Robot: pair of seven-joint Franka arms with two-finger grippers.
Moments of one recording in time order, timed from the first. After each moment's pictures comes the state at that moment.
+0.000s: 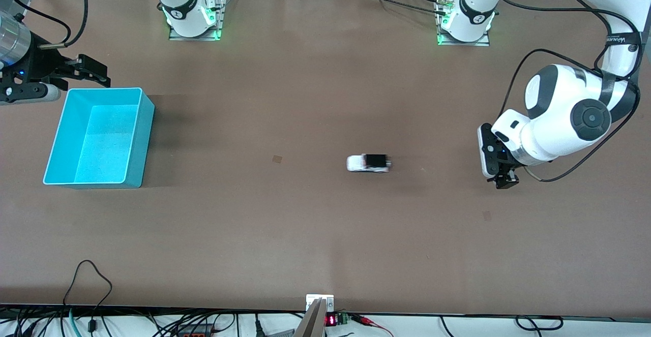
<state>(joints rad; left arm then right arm) 0.21 0.33 -0.34 -1.82 0.03 2.09 1.27 0.06 -0.02 -0.03 -1.67 0.01 1.52 -0.05</state>
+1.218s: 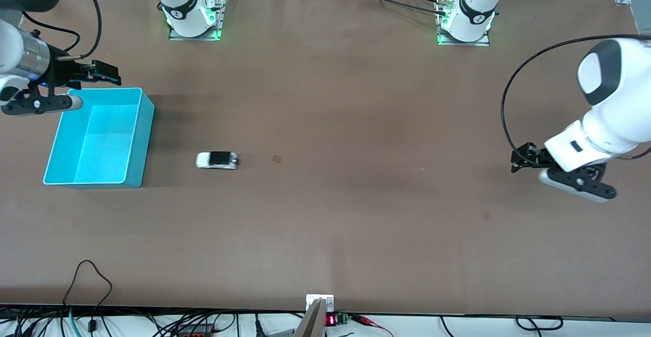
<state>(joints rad) 0.13 0.27 -0.18 -1.62 0.02 1.99 0.21 0.06 0.04 -0.03 -1.68 0.01 1.42 -0.10</state>
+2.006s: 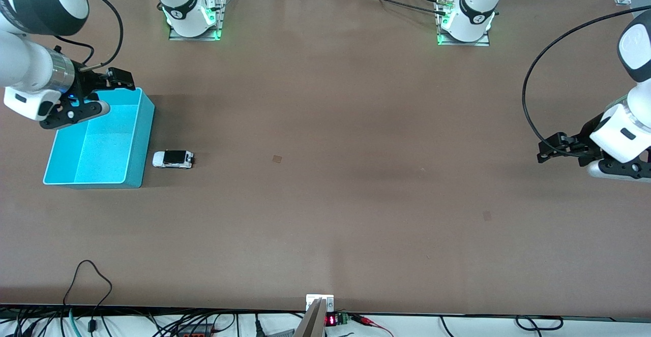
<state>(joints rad) 0.13 0.21 -0.11 -1.59 -0.02 1.88 0.07 0.02 0.03 0.01 -1.84 0.01 1.59 -0.35</state>
